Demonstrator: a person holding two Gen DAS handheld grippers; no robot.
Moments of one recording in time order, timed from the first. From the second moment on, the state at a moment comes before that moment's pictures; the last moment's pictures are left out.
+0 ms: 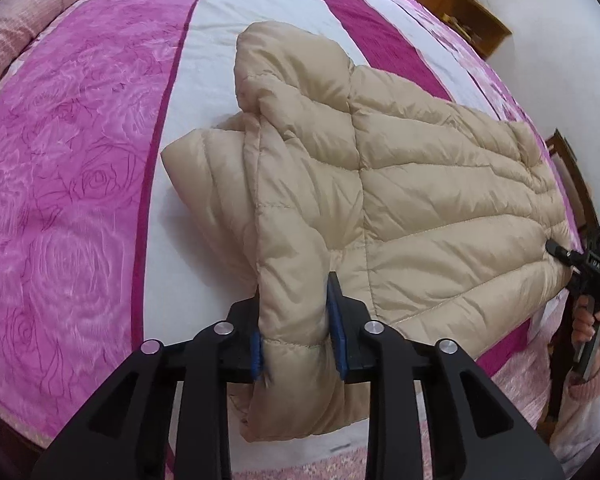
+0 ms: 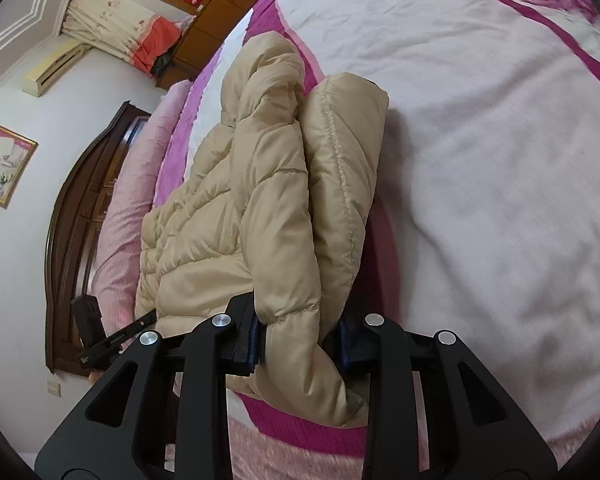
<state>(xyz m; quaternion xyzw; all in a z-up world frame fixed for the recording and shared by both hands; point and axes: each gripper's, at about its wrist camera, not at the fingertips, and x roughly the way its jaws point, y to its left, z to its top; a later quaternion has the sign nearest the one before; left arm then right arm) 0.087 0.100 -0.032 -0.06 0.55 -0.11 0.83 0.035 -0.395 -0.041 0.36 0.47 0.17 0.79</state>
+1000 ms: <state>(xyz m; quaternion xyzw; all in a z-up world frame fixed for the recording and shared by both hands) 0.060 -0.037 -0.003 0.08 0.49 -0.19 0.85 0.035 -0.389 -0.031 0.36 0.46 0.18 0.79</state>
